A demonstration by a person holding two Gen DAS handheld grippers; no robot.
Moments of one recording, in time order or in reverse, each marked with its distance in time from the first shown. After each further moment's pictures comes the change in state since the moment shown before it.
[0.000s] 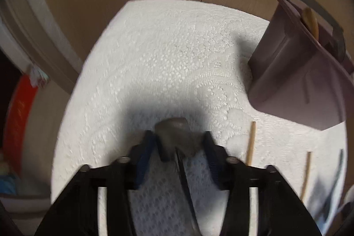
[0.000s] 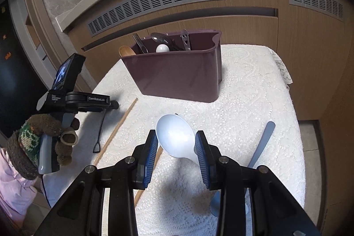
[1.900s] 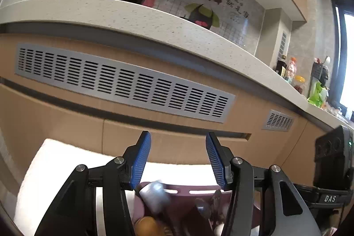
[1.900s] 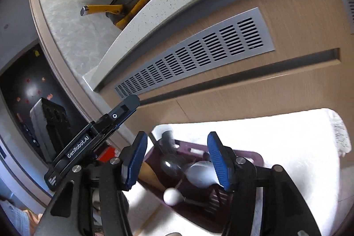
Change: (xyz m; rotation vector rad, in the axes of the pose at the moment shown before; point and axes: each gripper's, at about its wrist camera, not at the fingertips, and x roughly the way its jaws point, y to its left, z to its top) left arm -0.087 -0.031 0.096 -0.008 -0.733 -0.556; right arm 0.064 -0.044 0.157 0.086 -0.199 0.379
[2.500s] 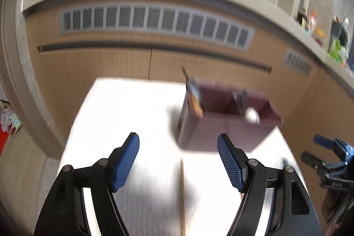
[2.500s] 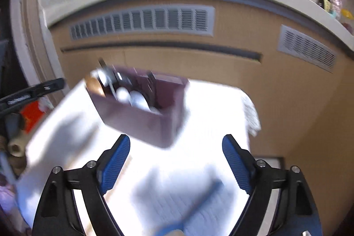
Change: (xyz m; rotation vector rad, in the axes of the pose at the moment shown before) left arm -0.101 0.010 -0.075 0.067 0.356 0.215; right arm -0.083 0.041 -0.092 -0.259 0.191 -0.602
